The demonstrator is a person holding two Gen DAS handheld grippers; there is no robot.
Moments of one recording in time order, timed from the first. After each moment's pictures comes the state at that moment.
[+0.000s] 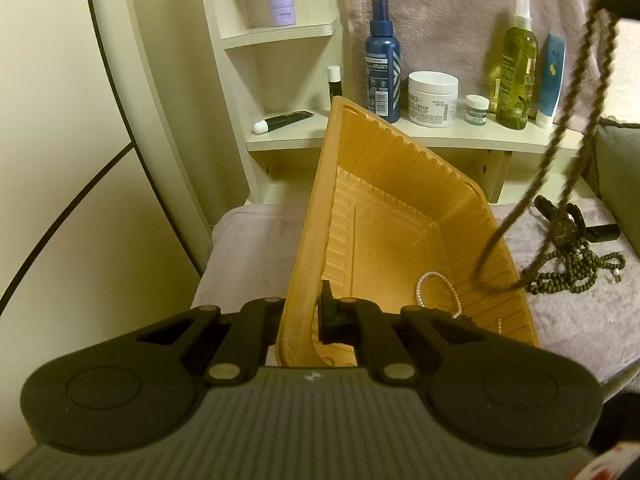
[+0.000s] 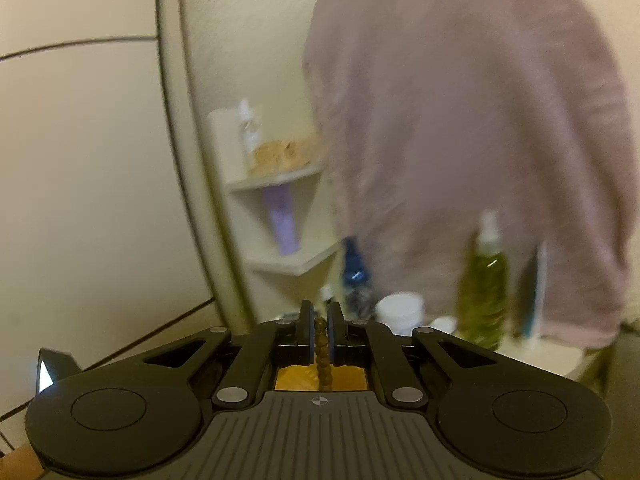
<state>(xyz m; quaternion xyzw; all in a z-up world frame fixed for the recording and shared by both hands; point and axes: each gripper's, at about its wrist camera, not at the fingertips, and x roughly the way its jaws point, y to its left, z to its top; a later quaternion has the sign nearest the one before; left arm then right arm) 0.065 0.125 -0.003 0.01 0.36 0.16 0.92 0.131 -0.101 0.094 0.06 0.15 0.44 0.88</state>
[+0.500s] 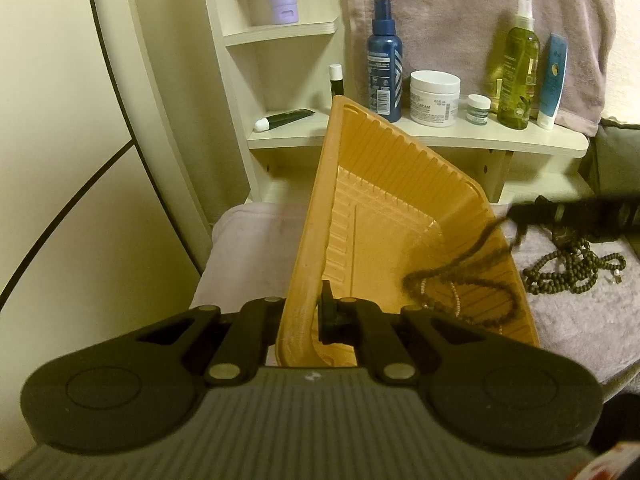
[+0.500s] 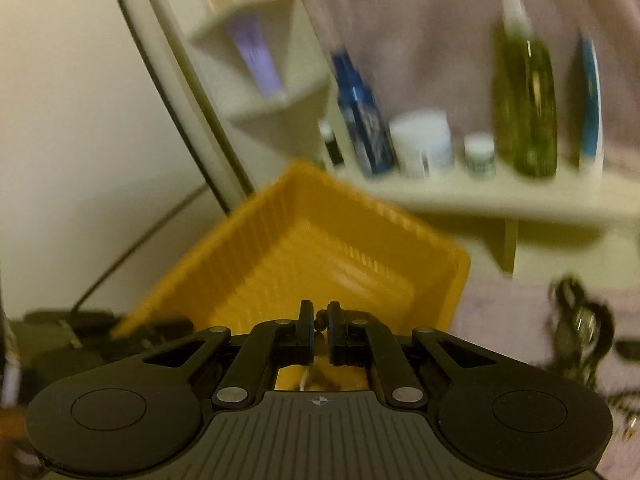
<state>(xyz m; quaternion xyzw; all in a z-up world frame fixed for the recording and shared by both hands) 0.065 0.126 -0.003 0.00 0.36 0.16 0.92 0.169 -0.062 -0.015 0.06 0.34 0.45 0.82</state>
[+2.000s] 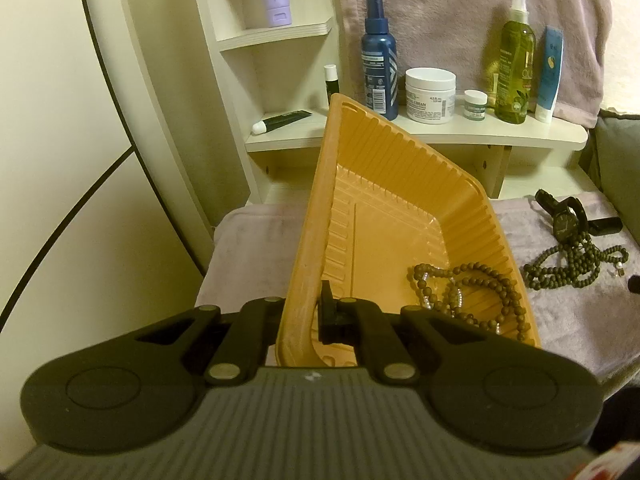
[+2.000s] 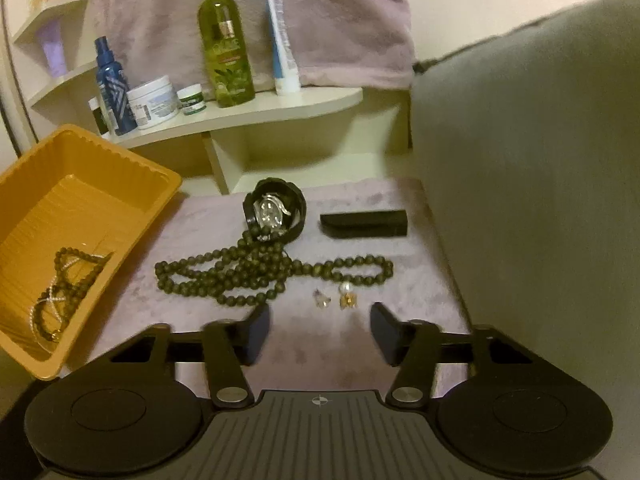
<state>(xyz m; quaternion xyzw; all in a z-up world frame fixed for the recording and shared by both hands) 0.064 0.121 -0.003 0.02 0.36 0.17 0.92 0.166 -0.231 -0.085 0.03 0.35 0.21 0.91</state>
